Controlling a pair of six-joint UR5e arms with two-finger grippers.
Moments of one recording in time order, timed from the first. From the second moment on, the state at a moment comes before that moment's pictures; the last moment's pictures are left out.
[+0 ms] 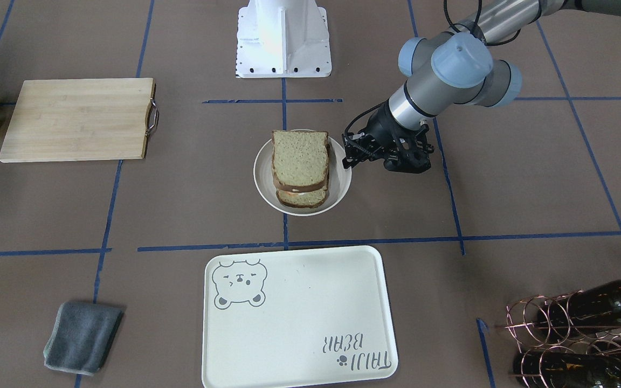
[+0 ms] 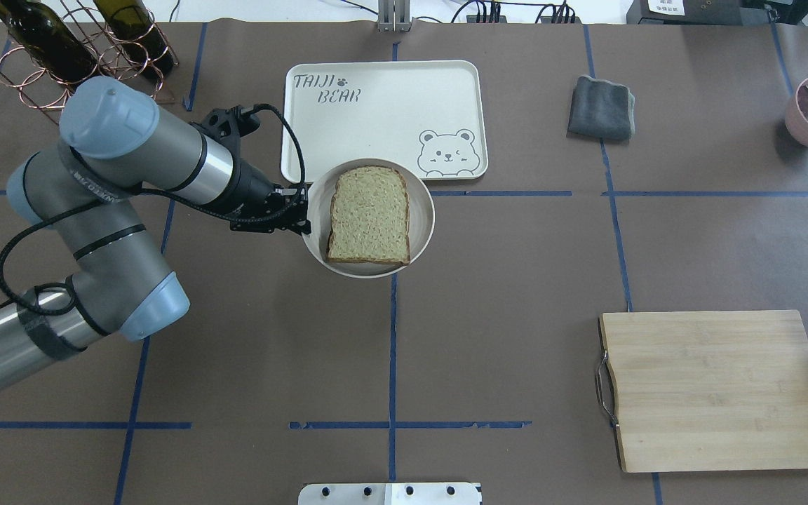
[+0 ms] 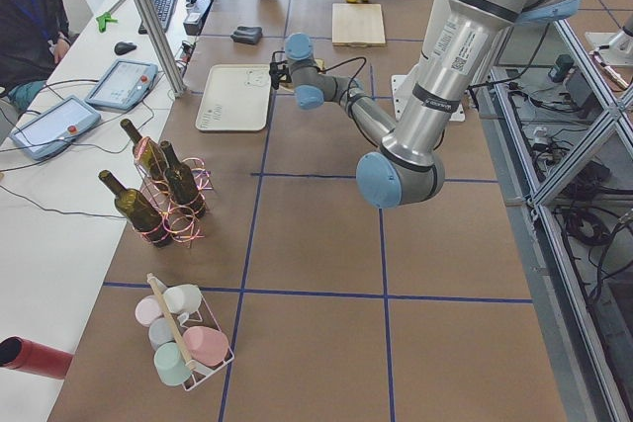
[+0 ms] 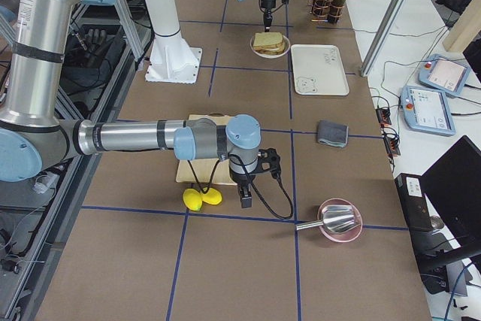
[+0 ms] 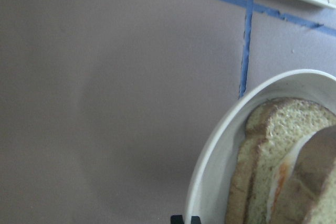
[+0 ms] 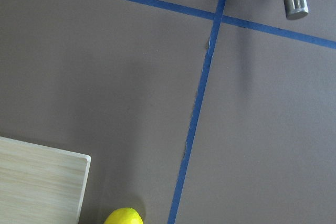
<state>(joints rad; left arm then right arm) -0.74 -2.12 -1.59 -2.16 -2.21 -1.44 1.49 -1.82 1.89 -1.55 2.30 -0.08</state>
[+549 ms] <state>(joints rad) -0.84 -2.37 -1.24 -2.16 -2.30 -1.41 1.50 -1.82 1.89 -1.55 2.30 -0.08</state>
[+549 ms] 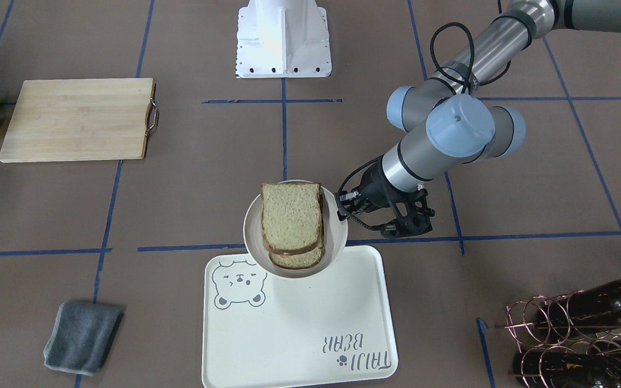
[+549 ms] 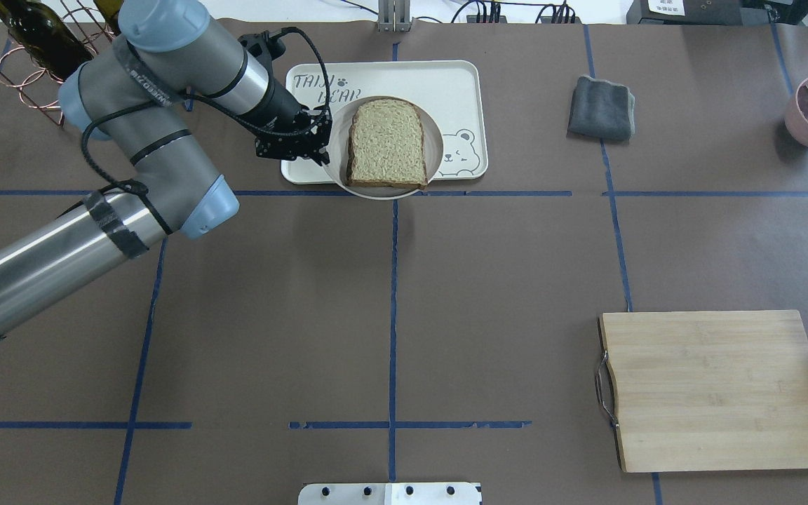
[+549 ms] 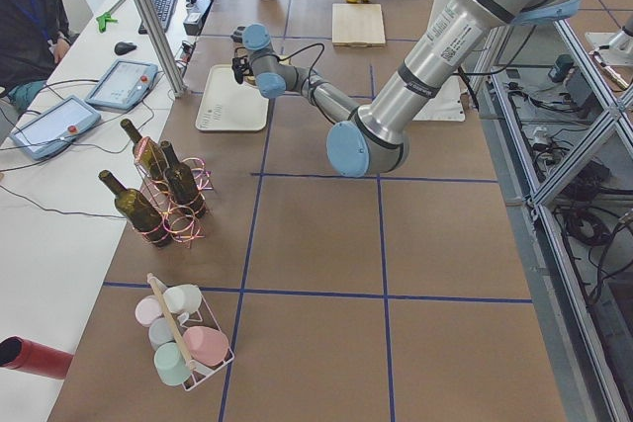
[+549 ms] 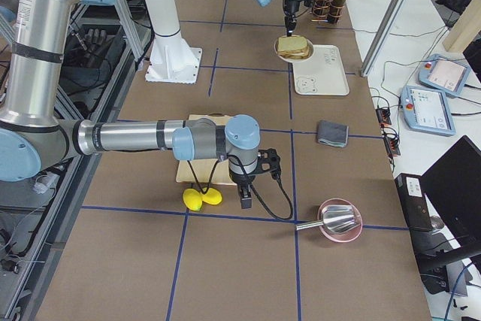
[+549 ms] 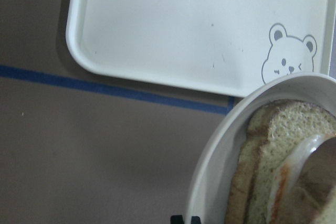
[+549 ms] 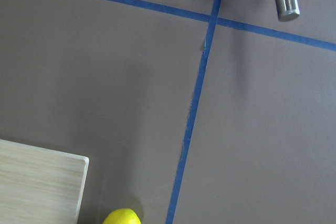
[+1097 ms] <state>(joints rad) -0.87 -2.54 -0.90 -2.30 -2.30 -1.38 1.50 -1.82 1.89 -1.55 2.30 -0.08</state>
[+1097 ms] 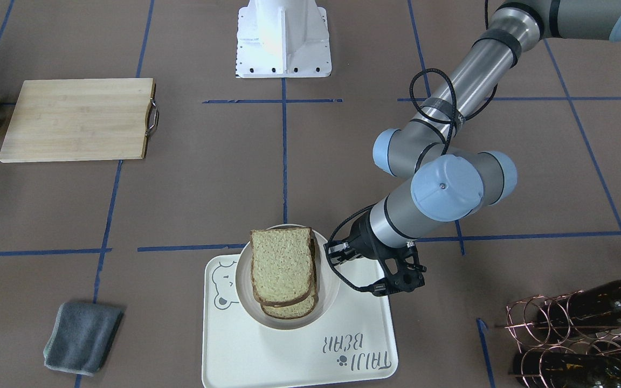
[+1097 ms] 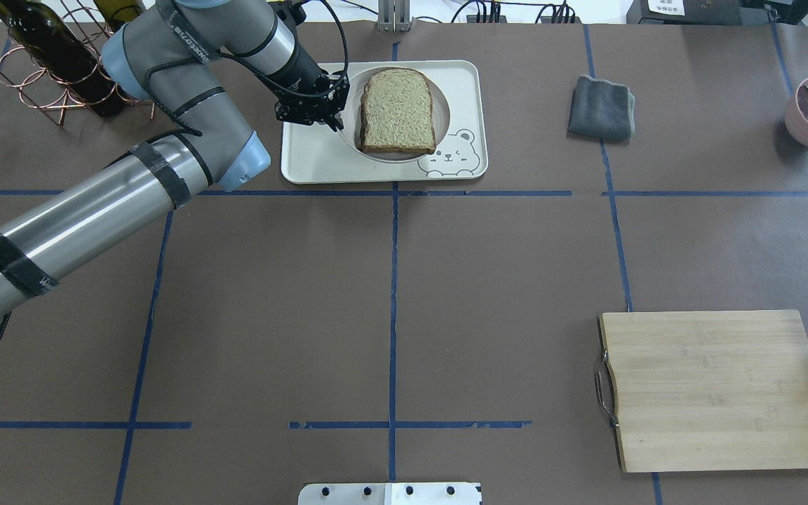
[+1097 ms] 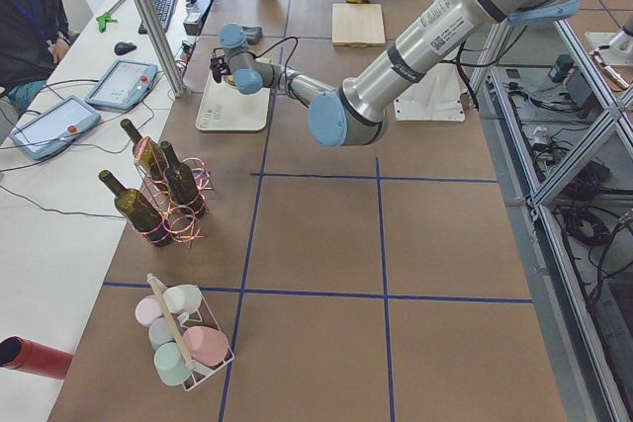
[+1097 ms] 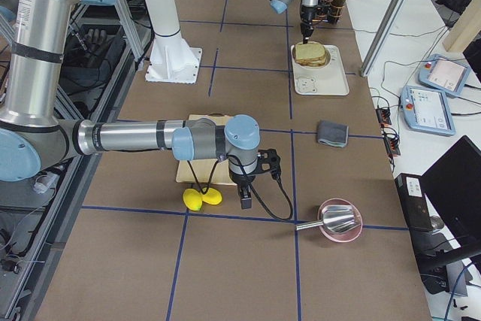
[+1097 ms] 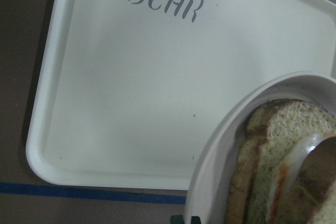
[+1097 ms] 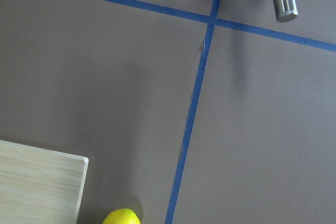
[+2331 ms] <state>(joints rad) -0.86 -2.63 -0.62 -2.53 -2.21 -1.37 1.50 -1.81 1.89 -1.55 2.30 -0.08</state>
